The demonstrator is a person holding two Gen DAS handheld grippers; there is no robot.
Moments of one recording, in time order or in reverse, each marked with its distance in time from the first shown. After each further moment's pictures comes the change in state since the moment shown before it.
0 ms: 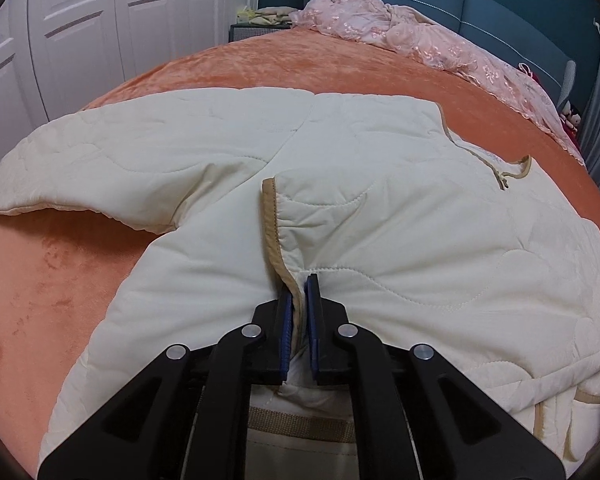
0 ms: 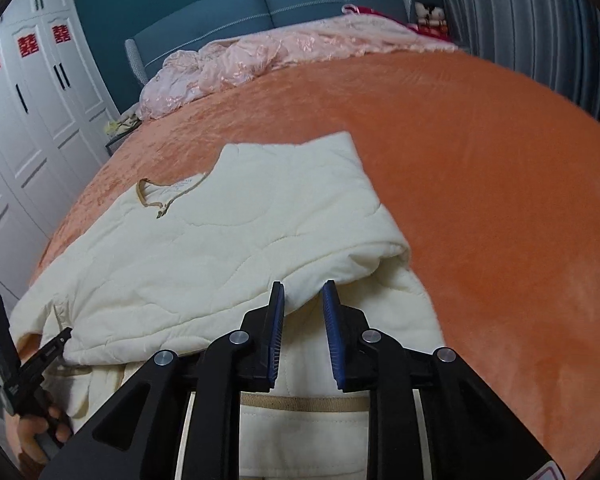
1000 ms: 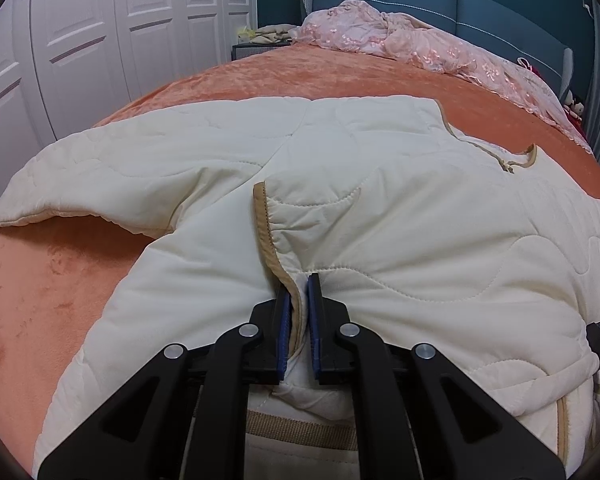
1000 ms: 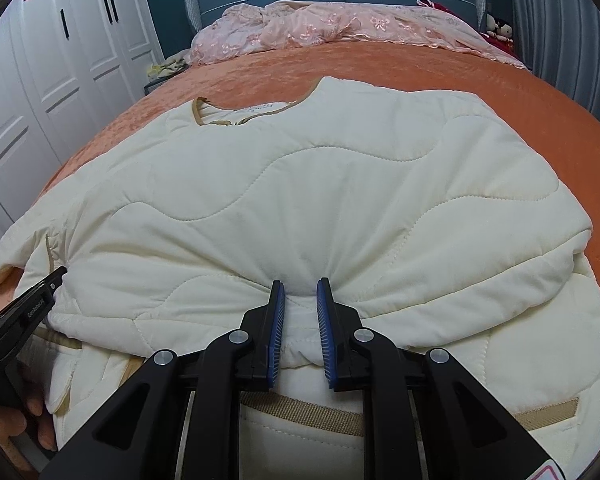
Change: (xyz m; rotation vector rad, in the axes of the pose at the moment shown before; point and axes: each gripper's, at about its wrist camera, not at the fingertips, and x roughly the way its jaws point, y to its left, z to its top) left arm 0.005 -0.012 -0.012 0.052 -0.072 0.059; right arm 0.073 0.090 -0.049 -0.183 0.089 0.080
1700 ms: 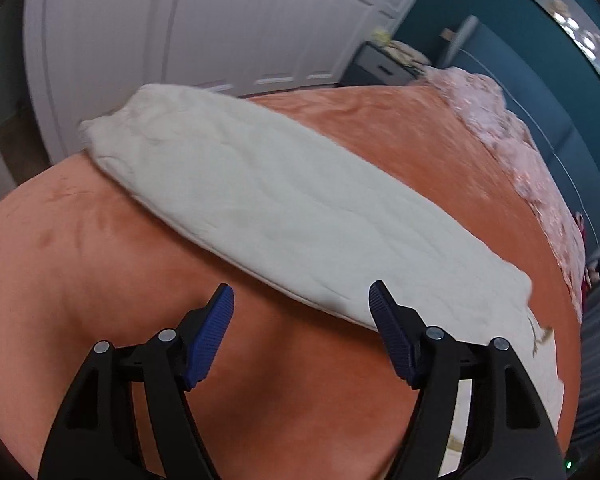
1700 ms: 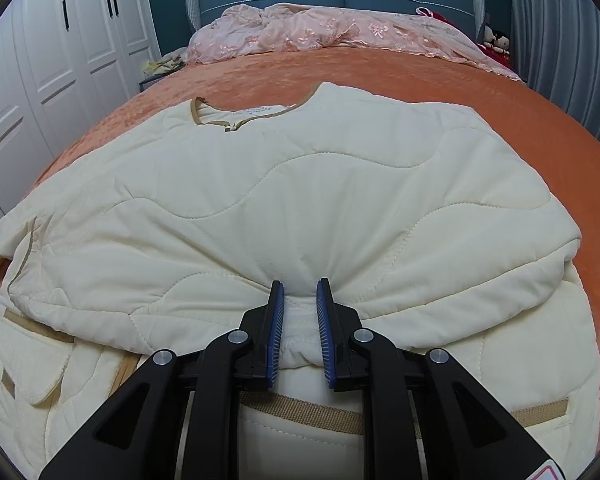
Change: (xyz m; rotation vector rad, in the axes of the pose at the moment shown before) left arm -0.027 0.300 0.043 -0.600 0.103 0.000; right arm -0.004 0.003 0.001 -0.031 -0.011 -0.046
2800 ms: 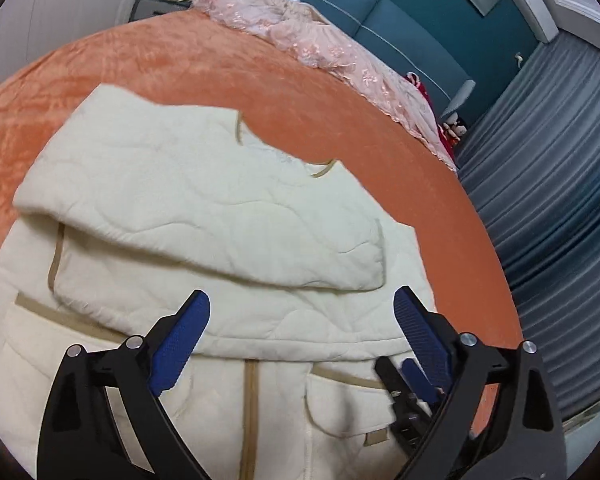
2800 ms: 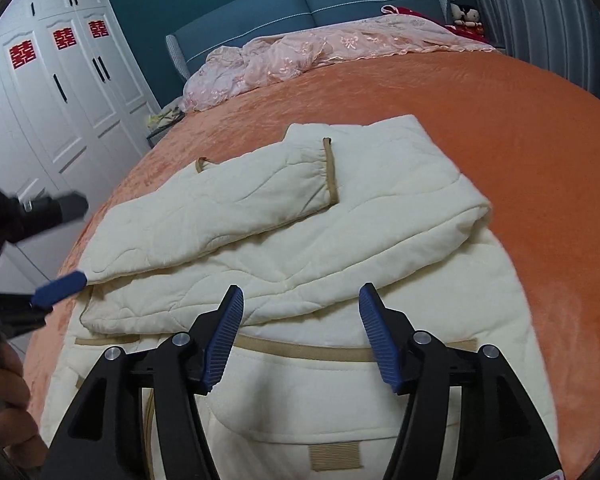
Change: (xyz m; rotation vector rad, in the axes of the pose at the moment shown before) left arm -0.063 -0.288 -0.188 0.449 0.228 -0.503; right arm -0.080 -0.063 -0.004 0.194 -0.073 0.129
